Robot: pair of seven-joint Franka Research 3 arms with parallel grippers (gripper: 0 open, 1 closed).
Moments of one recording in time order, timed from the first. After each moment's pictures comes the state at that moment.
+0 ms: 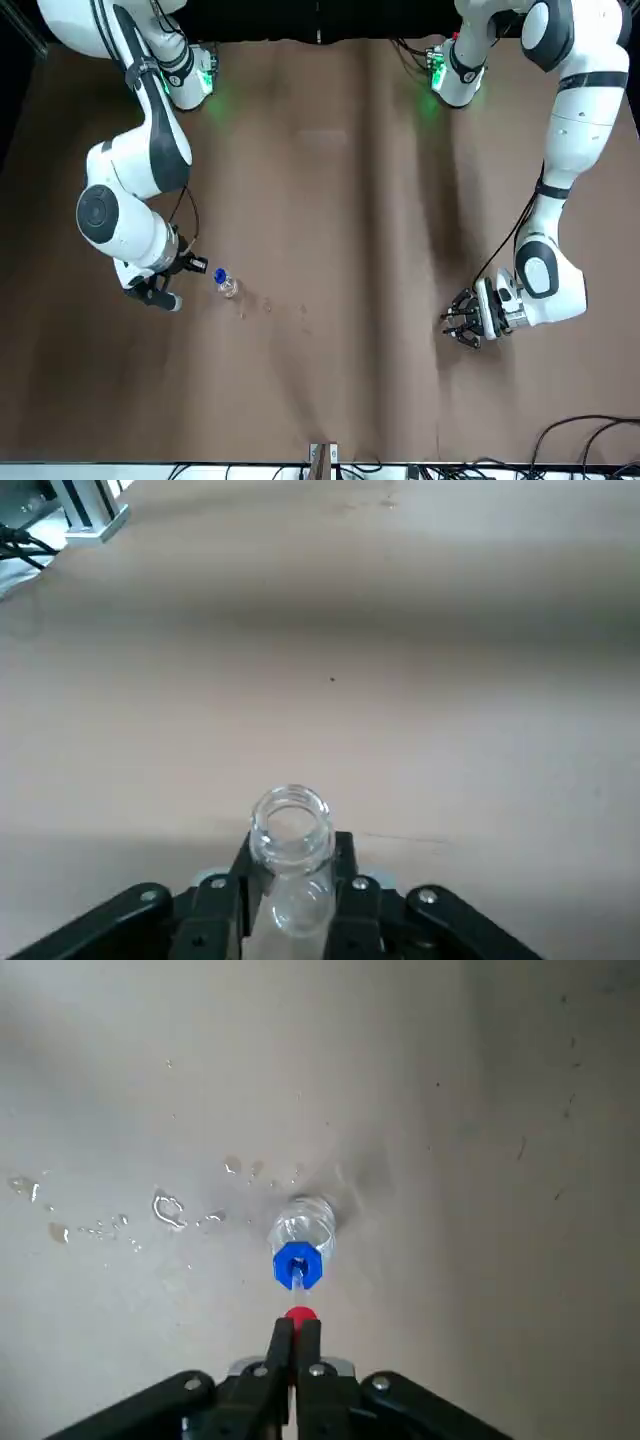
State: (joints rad) left arm 0.19 0.85 -0.23 -1.54 -0.87 2.21 2.16; right arm 0.20 0.40 0.09 -1.58 0.05 1.91 0.53
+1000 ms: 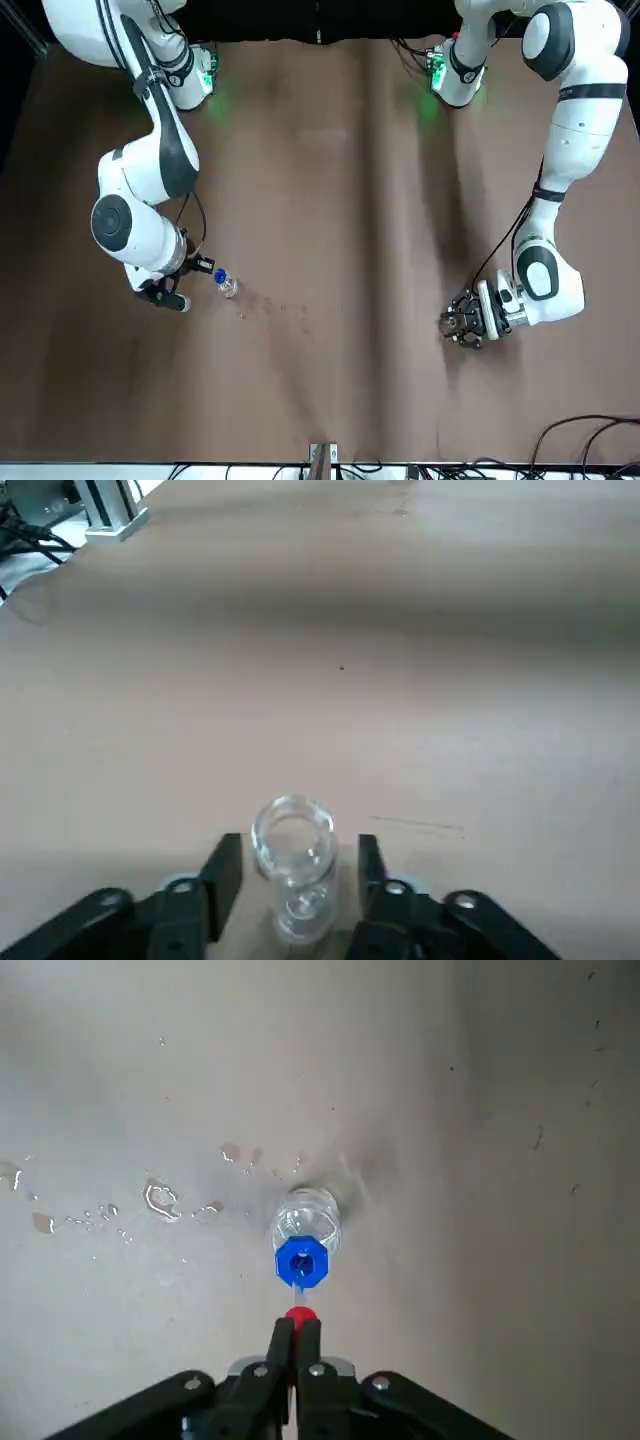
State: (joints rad) left arm 0.22 0.89 -0.23 -1.53 -0.94 2.20 2.21; right arm 0.21 0.43 0.09 -1.59 0.05 1.91 0.53
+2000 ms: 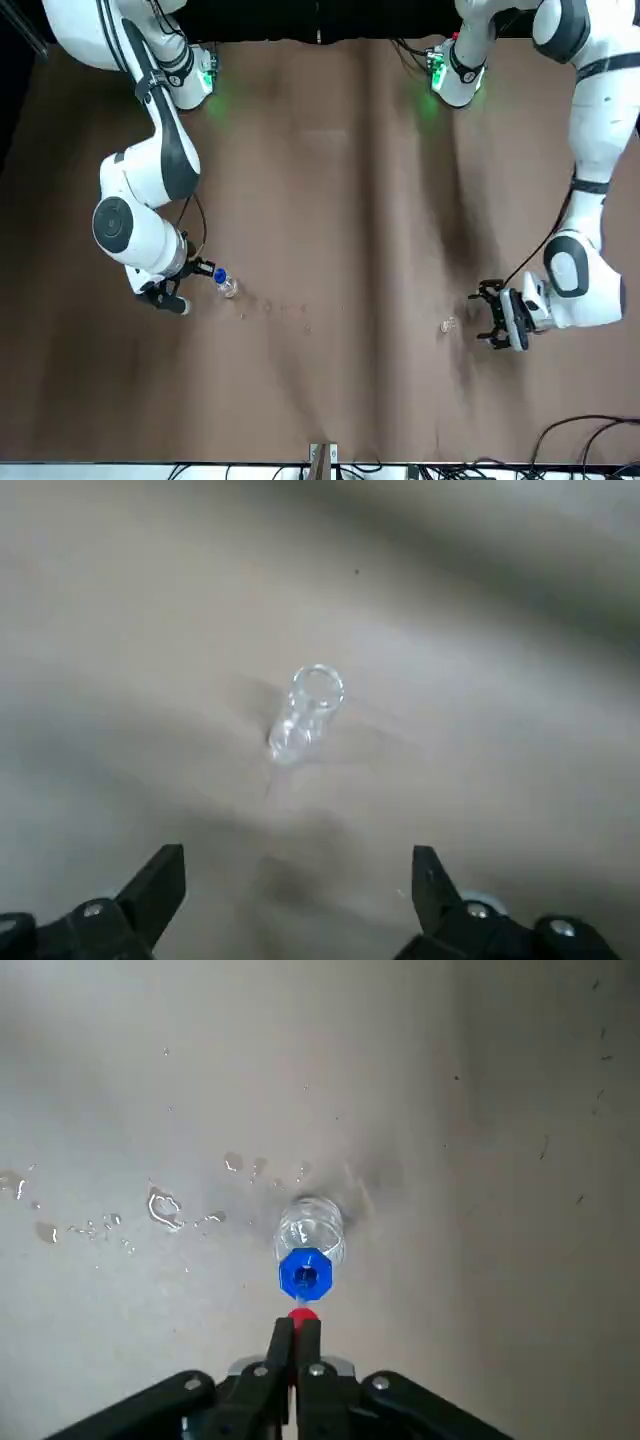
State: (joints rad) left arm 0.27 0.78 -0.22 -1.49 -0.50 2.07 1.56; right arm 0.21 0.44 0.09 -1.59 0.05 1.94 0.53
